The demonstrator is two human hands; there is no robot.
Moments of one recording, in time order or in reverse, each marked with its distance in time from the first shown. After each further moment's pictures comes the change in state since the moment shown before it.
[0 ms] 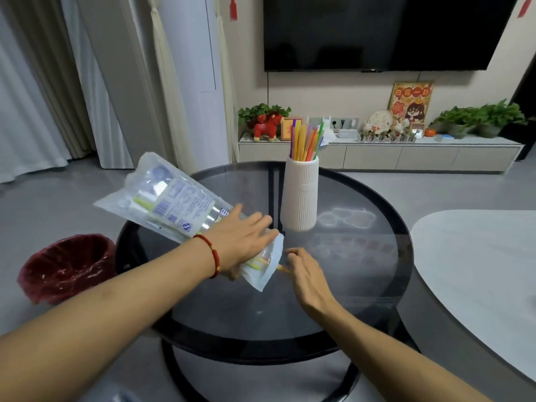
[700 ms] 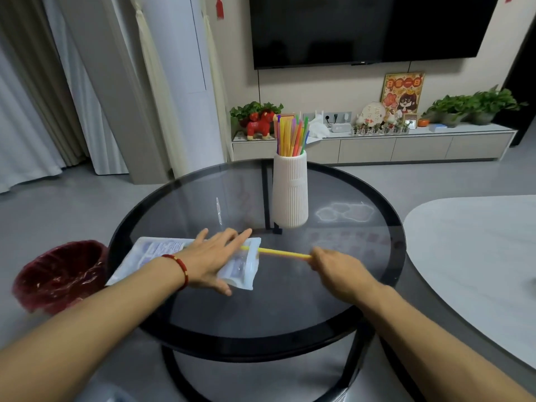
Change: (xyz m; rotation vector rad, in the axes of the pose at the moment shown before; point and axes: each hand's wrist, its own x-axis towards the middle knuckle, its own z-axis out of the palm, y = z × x) left_hand -0.017 0.005 0.057 -0.634 -0.112 -0.142; right_hand 0.013 0.029 -0.079 -0.815 -0.244 -0.176
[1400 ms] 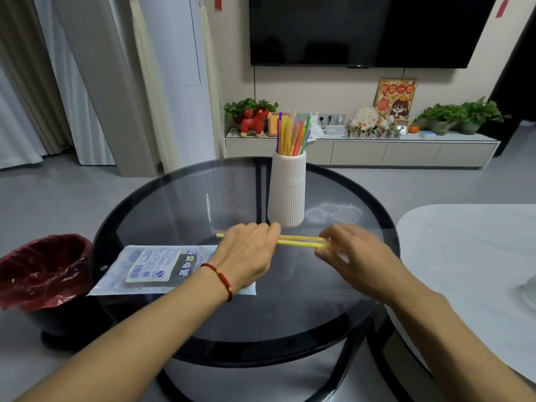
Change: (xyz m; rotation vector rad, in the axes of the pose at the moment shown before) left_hand 0.030 0.083 -0.018 0.140 0.570 -0.034; right_hand -0.035 -0.004 -0.068 -0.031 0.232 -0.053
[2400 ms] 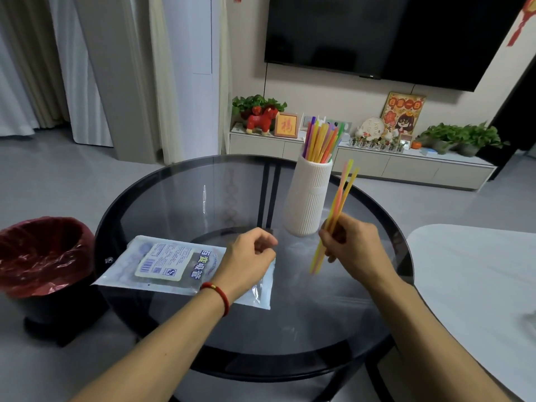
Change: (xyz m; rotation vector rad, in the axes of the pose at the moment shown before) left_hand -0.022 -0.027 0.017 -1.159 0.028 -0.679; right_hand 0.064 -0.021 0.030 0.394 0.229 0.120
